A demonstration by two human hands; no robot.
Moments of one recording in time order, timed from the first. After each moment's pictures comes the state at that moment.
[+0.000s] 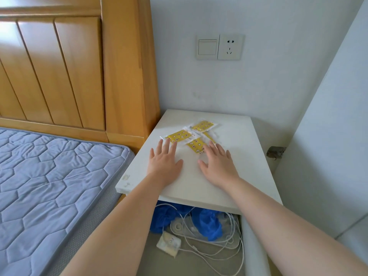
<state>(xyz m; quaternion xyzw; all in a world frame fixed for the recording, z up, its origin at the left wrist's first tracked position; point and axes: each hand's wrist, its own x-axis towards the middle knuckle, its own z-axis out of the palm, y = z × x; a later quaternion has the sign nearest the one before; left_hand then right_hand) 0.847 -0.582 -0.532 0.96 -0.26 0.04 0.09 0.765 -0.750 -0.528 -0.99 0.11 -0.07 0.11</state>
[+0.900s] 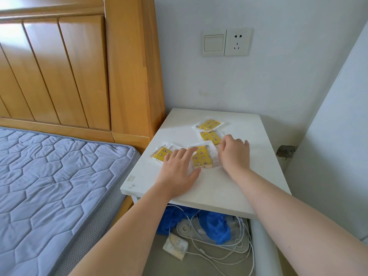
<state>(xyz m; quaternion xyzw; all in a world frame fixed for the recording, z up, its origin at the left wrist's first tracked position) 0.817 -0.583 -0.528 0.91 -0.36 0.09 0.20 0.806 -0.777 -0.532 -0.93 0.24 -0.25 0.14</state>
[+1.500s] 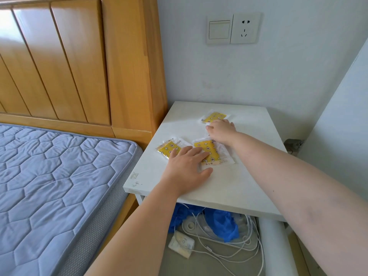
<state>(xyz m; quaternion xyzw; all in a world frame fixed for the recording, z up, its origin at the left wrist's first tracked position) 0.822 -0.586 -0.530 0.91 -0.38 0.04 0.13 0.887 -0.783 -0.509 -0.98 0.15 -0.01 0.14</state>
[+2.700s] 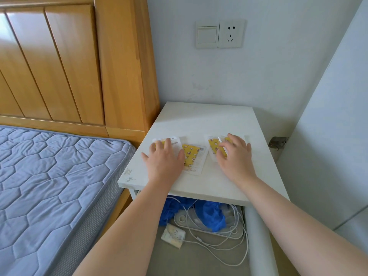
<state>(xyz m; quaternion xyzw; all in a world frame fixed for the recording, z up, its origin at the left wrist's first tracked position) 0.817 -0.582 -0.527 0.97 -0.14 0.10 0.17 0.745 -0.767 -0.537 -0.93 0.16 -0.26 0.20</state>
